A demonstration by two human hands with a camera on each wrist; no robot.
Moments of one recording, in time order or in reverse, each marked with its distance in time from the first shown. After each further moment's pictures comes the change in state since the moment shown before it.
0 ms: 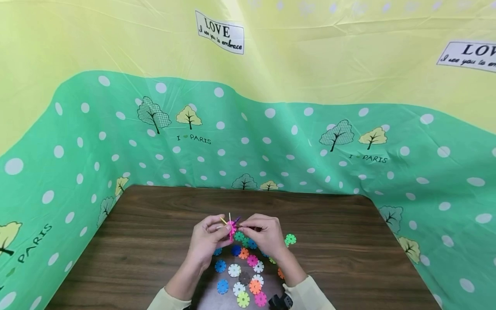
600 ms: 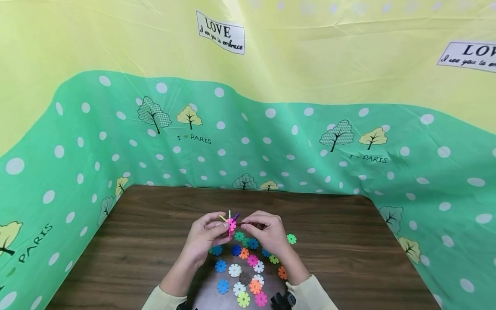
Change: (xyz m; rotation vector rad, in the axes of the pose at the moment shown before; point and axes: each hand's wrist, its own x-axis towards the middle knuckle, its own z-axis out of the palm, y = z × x) left_hand 0.003 0.010 -0.011 0.016 -0.087 -0.032; right_hand 0.002 -0.004 -0.005 0.055 -0.022 0.099
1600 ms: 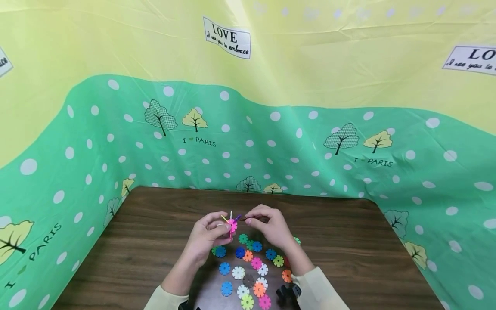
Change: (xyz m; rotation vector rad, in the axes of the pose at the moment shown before) left_hand 0.001 0.004 -0.009 0.030 -0.002 0.010; right_hand 0.018 0.011 -0.007 0.035 -0.112 0.233
